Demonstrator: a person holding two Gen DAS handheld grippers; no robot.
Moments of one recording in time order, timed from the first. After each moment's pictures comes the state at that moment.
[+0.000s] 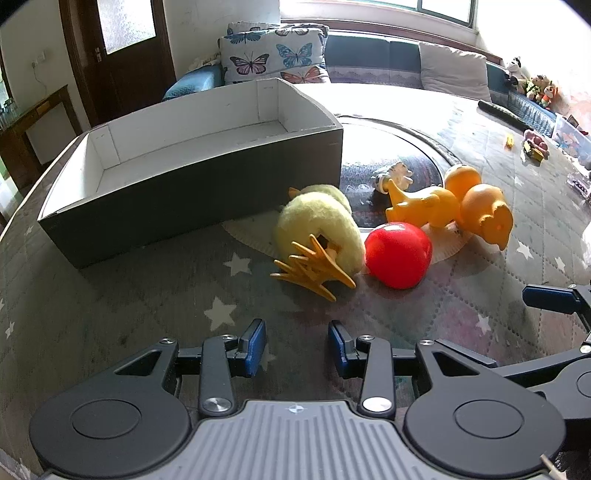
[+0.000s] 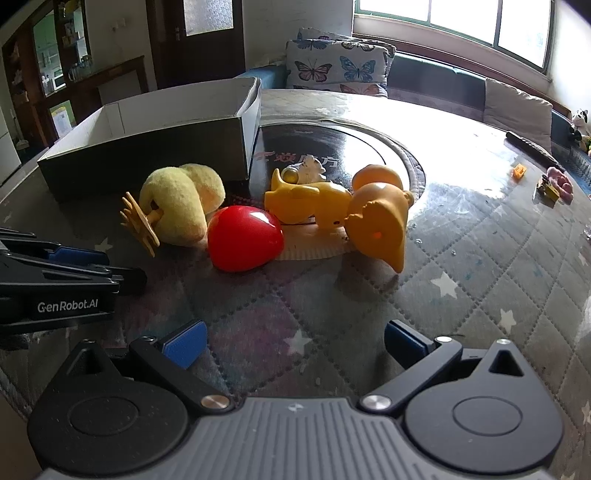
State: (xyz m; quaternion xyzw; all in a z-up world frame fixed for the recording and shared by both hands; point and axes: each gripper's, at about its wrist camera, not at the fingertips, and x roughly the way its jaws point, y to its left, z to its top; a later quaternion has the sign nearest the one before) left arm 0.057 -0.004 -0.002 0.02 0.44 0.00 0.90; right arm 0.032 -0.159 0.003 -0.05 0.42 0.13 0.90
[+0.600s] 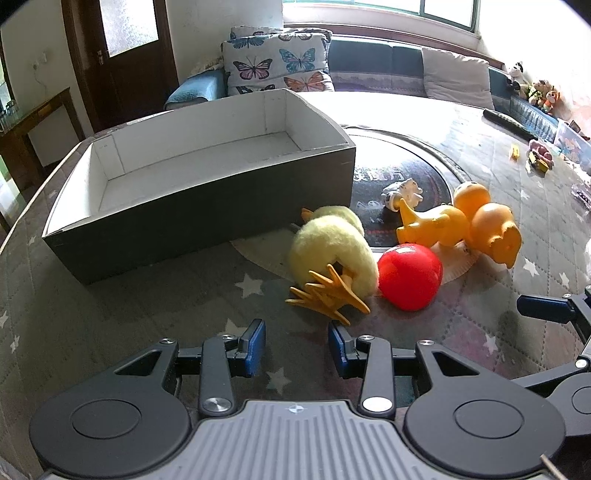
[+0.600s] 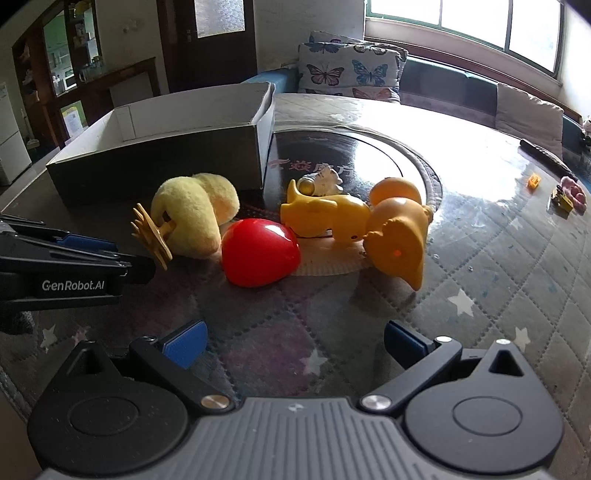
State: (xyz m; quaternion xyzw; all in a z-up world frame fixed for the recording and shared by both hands) left arm 0.067 0.005 0.006 0.02 0.44 0.00 0.90; right arm 0.039 -0.152 0.006 -0.05 0.41 0.15 0.90
